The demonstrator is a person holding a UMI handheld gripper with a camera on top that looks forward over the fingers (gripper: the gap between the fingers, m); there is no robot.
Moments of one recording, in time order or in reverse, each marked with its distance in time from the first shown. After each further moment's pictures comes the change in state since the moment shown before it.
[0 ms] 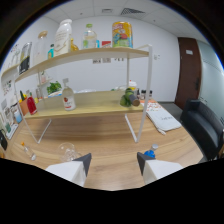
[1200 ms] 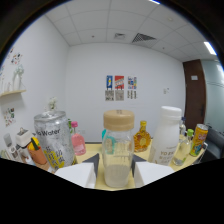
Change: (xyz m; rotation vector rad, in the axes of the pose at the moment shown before) arm -0.249 -0.305 0.011 0.328 -0.021 -0.007
